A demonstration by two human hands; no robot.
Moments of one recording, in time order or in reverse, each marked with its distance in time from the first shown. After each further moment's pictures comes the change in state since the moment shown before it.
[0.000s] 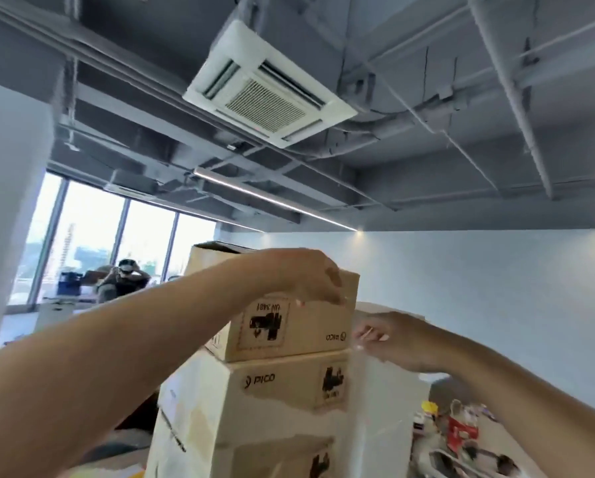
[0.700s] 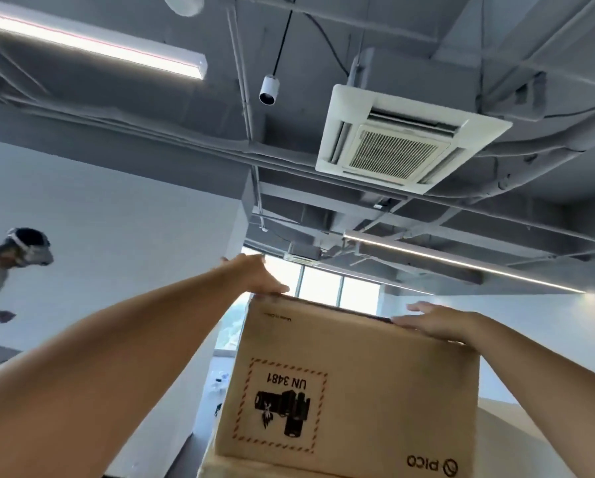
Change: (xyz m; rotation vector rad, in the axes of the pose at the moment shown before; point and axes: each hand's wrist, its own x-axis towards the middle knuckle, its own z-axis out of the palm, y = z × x) left_hand 0.086 -0.133 -0.036 0.268 0.377 -1.145; right_hand 0.317 0.052 -0.039 0.131 -0.032 -0.157
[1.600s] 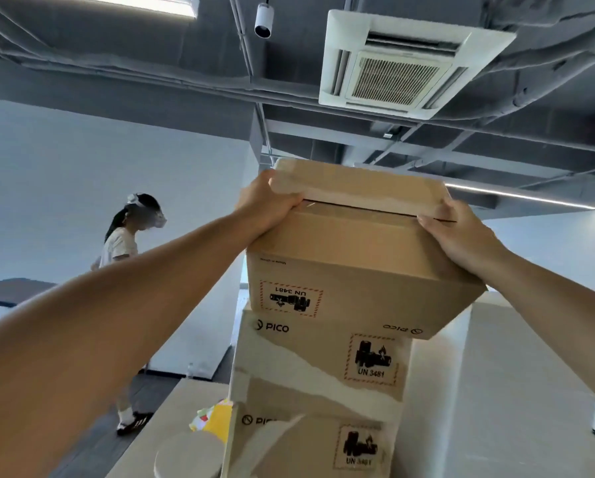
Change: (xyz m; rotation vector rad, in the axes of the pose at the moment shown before) left_hand -0.189 0.024 -0.028 -0.785 0.255 0.165; right_hand -0.179 0.043 -0.015 0.399 0.389 -0.180
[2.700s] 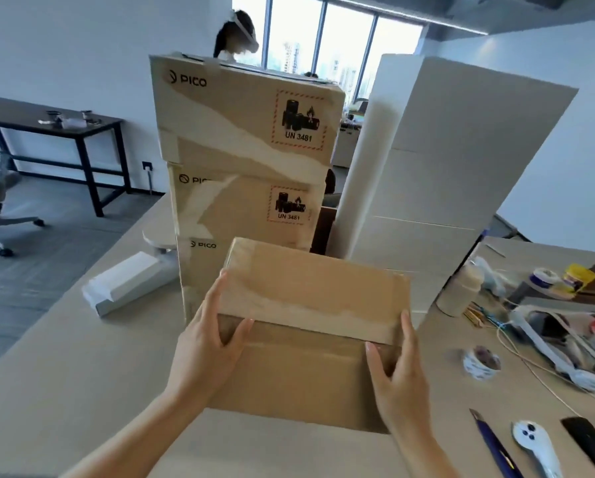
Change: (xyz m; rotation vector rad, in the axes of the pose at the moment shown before) left_hand -0.455 -0.157 0.163 0.162 -0.146 -0.390; right_hand -0.426 0.286 0.063 0.046 -0.201 0.328
